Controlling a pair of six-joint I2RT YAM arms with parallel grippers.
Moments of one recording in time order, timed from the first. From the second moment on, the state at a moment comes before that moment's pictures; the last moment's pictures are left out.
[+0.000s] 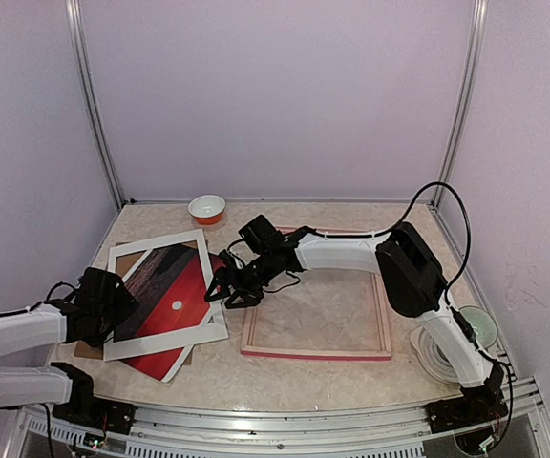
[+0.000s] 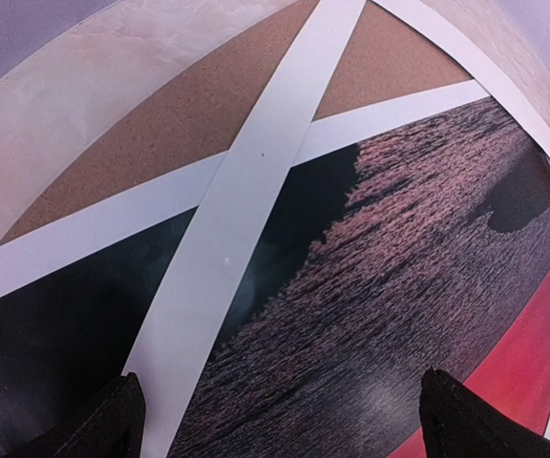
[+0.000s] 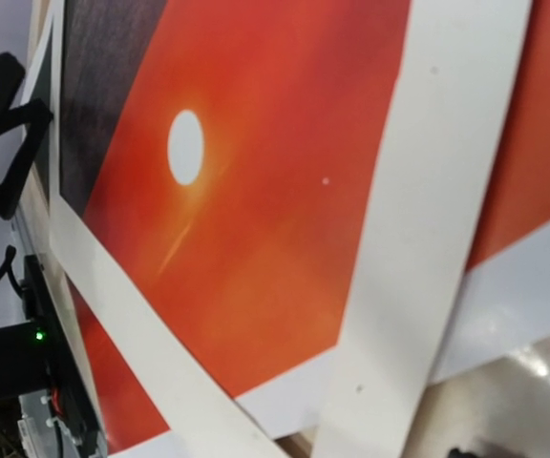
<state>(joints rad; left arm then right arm) -0.27 1.00 0.29 -0.18 -0.40 -0.97 0.89 2.51 2.03 -0.37 -0.69 0.71</state>
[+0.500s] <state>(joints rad) -0.26 1.04 0.29 -0.12 -0.36 -0.95 0.90 2.51 2.07 -0.45 -0.61 0.69</state>
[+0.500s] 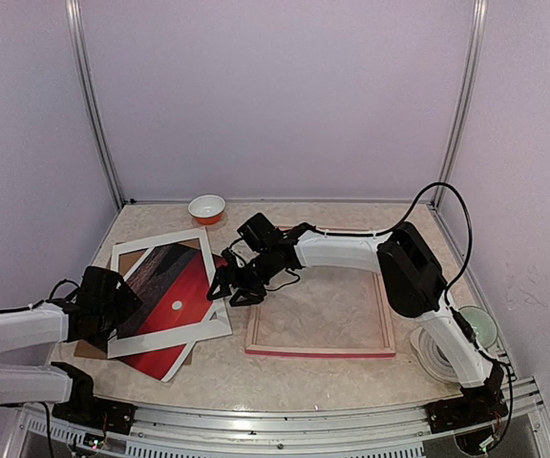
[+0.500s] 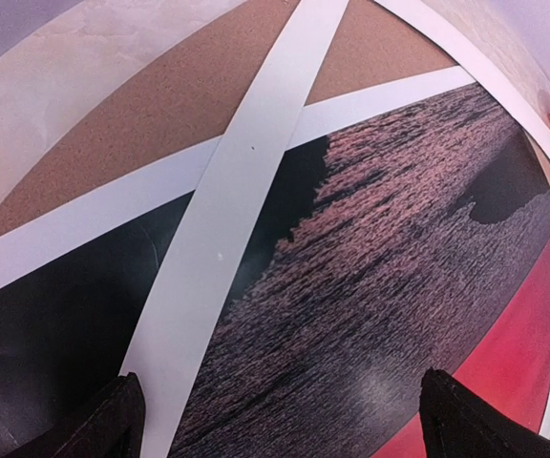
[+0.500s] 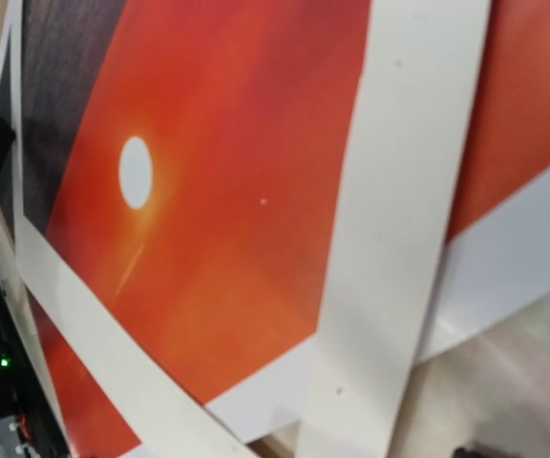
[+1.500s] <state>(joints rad) -0.37 1.05 0.27 -0.05 -0.35 -0.96 0.88 2.48 1.92 -0.28 -0.75 0.81</state>
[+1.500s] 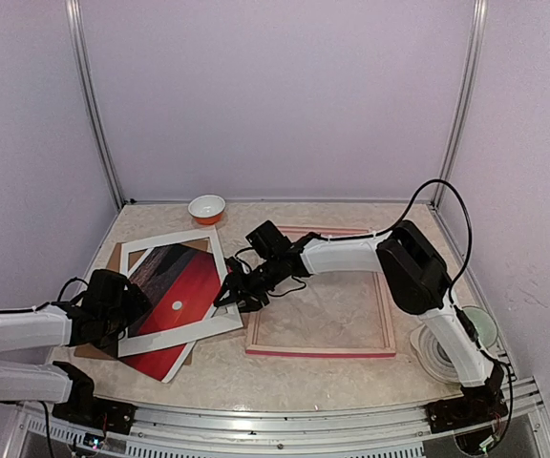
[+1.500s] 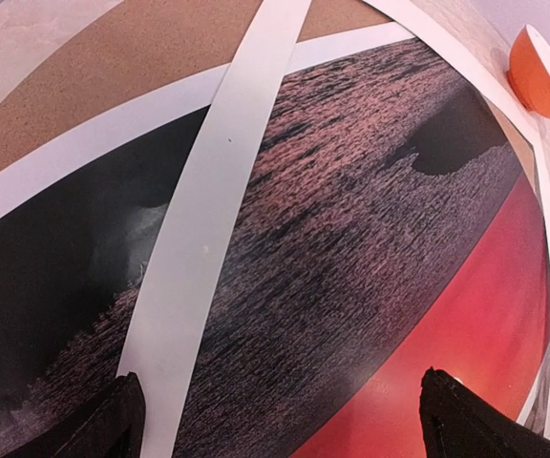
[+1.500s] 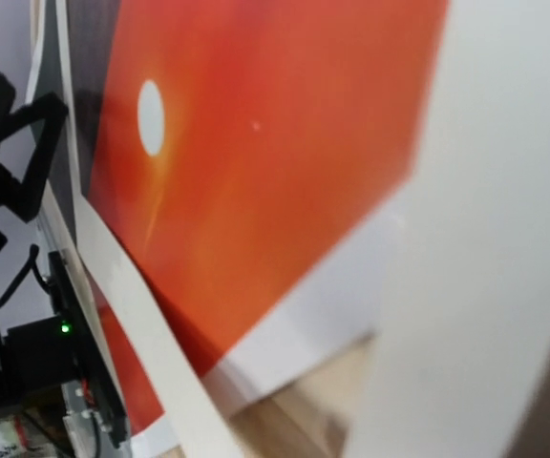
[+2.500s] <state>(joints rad) -0.43 0.90 0.33 -0.16 -0.41 -0.97 0.82 2.28 1.55 0.12 -0.92 0.97</state>
